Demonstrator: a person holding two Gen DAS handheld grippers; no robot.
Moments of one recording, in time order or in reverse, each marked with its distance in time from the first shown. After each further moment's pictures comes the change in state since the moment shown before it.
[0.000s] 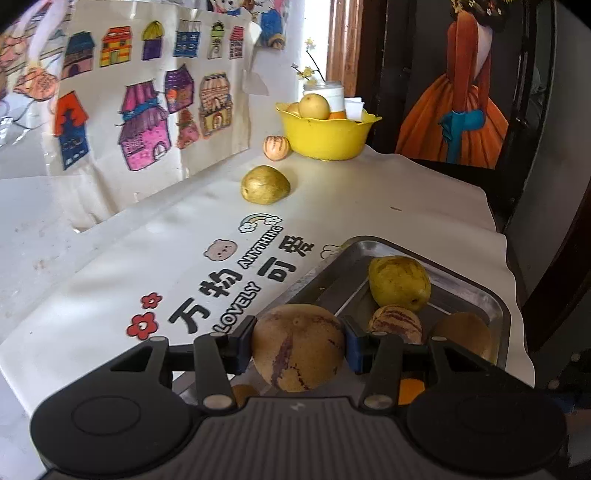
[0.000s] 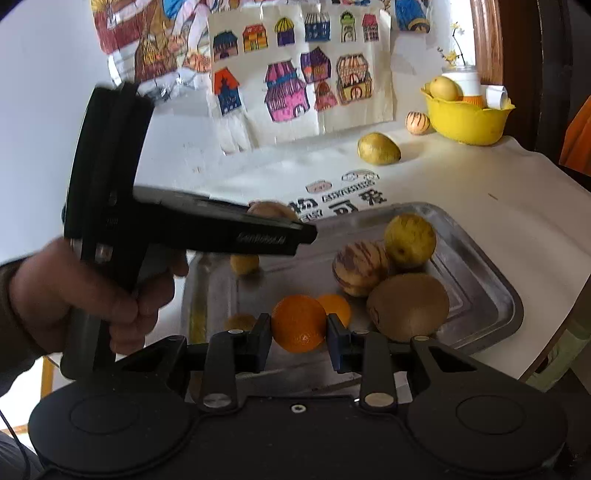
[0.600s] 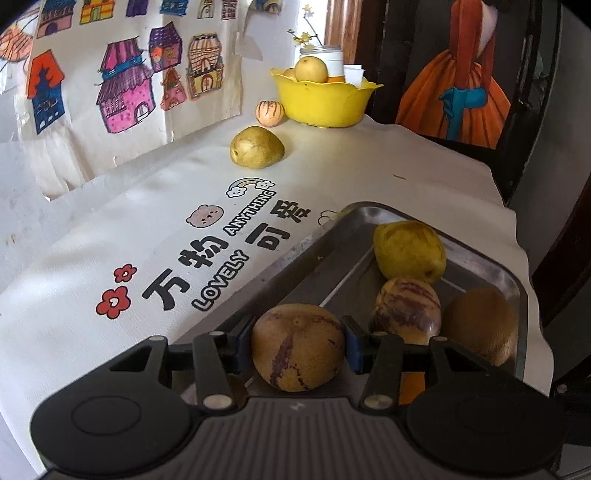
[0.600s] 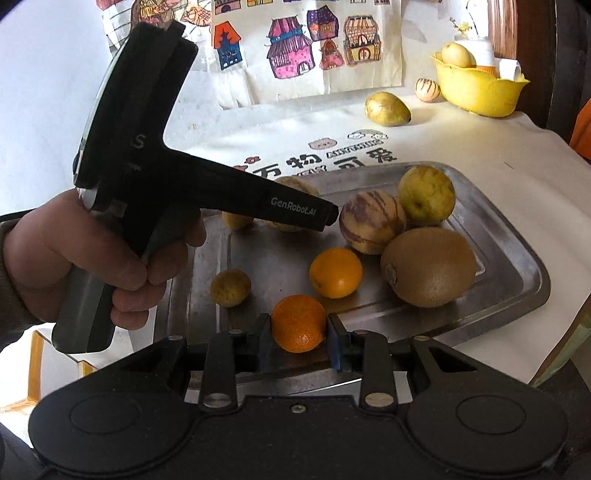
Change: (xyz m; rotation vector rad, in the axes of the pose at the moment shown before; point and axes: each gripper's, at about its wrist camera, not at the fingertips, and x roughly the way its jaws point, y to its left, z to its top) left arm 0.033 0.001 -0.013 0.000 0.078 -0.020; right arm 0.030 0.002 -0.019 -0.026 0.083 -0.006
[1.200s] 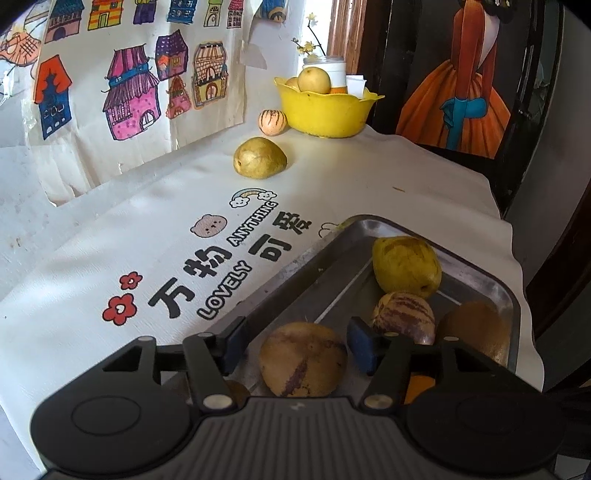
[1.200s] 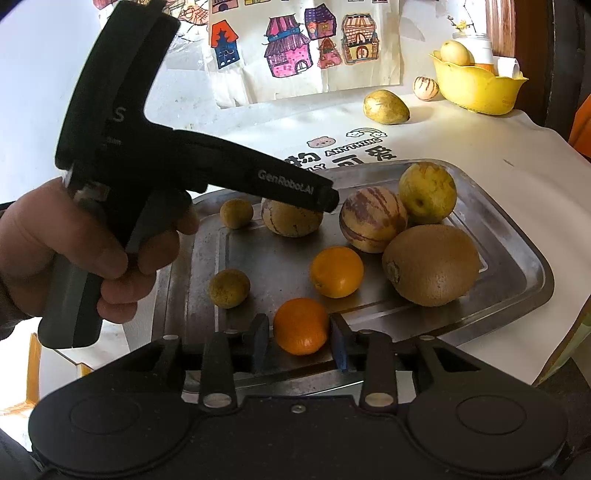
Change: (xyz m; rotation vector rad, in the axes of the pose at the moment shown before) left arm -0.010 0.004 0.008 -0.025 -0.016 -0.009; right arm 0.002 0.000 0.000 0.007 -0.007 -0.005
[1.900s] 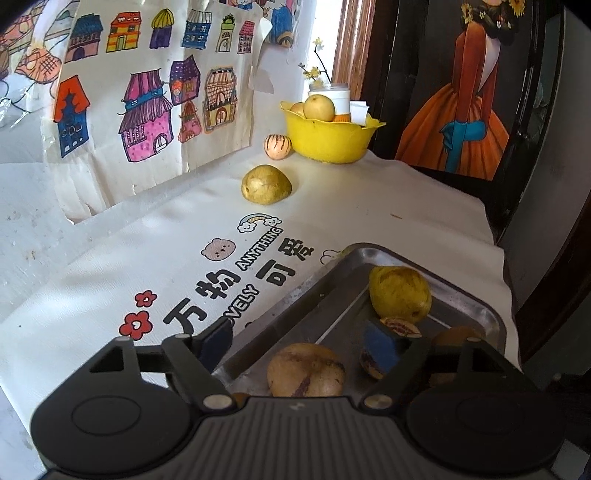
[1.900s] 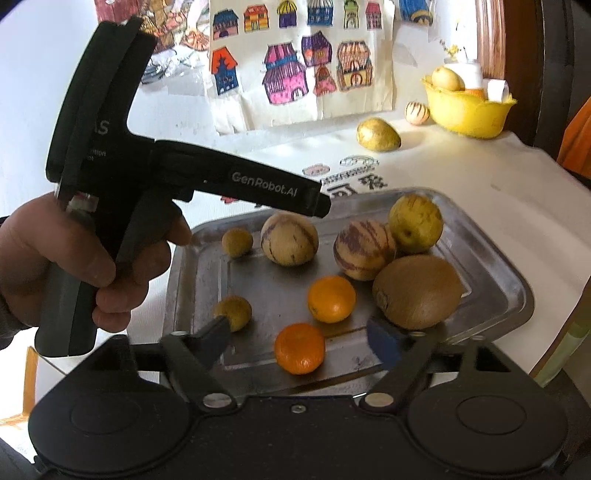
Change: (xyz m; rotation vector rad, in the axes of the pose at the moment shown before) left arm -0.023 0.006 0.009 -0.027 -0.057 -0.008; right arm -0.019 0.007 0.005 -0.011 -0.076 -0.033
